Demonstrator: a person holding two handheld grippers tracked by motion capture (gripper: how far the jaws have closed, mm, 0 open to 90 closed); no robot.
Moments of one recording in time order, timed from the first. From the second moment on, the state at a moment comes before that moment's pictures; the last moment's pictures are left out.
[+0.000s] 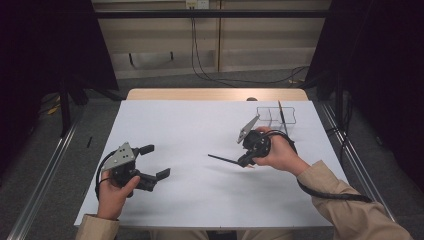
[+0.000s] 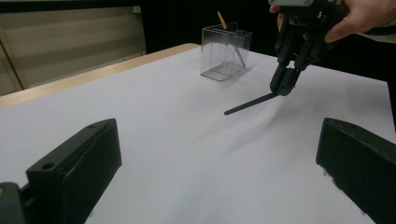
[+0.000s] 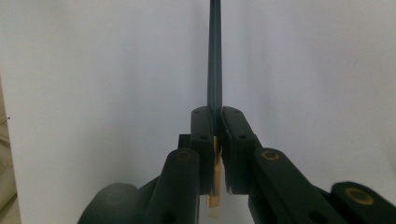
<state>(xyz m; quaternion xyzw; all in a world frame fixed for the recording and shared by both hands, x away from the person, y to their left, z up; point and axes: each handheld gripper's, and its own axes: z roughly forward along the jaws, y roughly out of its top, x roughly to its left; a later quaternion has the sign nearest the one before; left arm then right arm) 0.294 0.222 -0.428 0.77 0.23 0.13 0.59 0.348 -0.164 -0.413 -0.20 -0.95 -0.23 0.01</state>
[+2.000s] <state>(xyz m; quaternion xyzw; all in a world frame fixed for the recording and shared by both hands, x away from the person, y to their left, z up) 0.321 0.105 -0.411 0.91 0.14 0.01 0.40 0.322 -0.145 -0.394 -0.11 -0.97 -0.22 0.01</state>
